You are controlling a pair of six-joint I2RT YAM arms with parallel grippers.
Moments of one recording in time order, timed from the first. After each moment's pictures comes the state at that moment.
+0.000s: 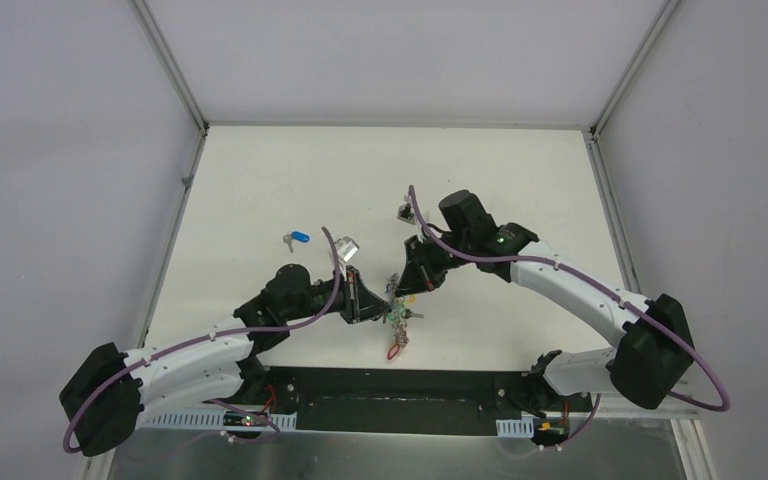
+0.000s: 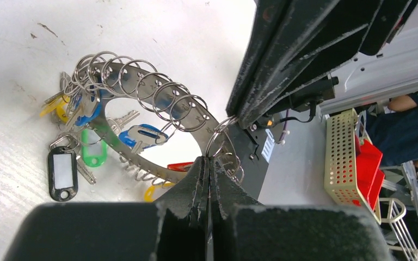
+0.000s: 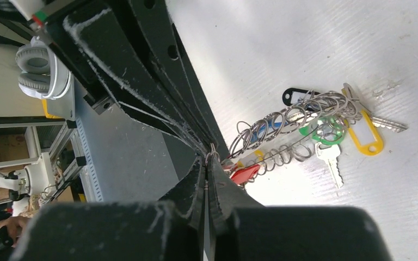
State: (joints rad) left arm -0.85 0.87 0.29 0.45 0.38 -0.78; right arm 0.75 1.32 1.02 -0.50 -0.73 0.26
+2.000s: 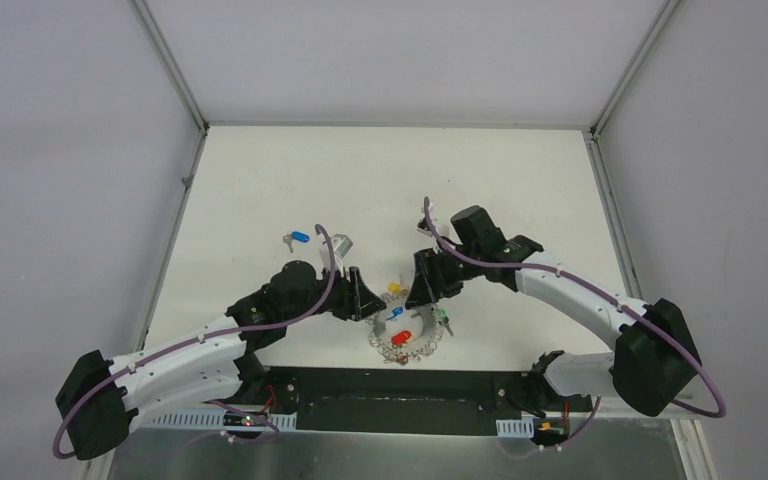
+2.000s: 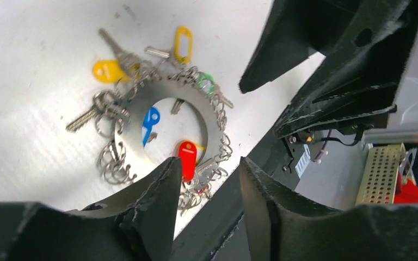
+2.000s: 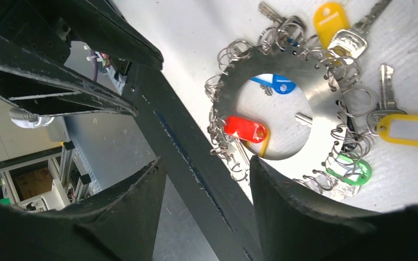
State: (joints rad) left arm -0.88 0.82 0.39 0.15 0.17 -0.73; right arm 0.69 1.29 0.86 -0.49 -0.67 0.34
